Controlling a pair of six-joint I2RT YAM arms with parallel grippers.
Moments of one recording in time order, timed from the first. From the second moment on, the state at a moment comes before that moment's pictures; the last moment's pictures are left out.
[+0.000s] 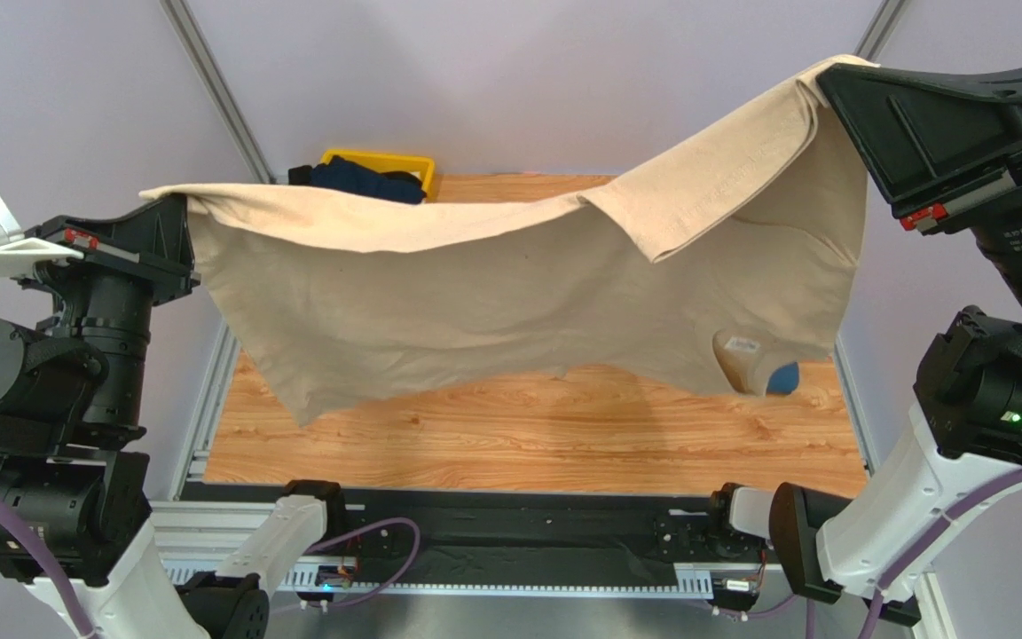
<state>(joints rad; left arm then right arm) -0.05 0.92 2.04 -0.89 -0.14 -0.46 -0.27 1.29 2.48 -0.15 -0.86 1.31</state>
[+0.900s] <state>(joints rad) -0.05 1.37 1.48 -0.74 -0.02 -0.42 -0.16 1.82 2.06 -0.56 -0.78 0.95</state>
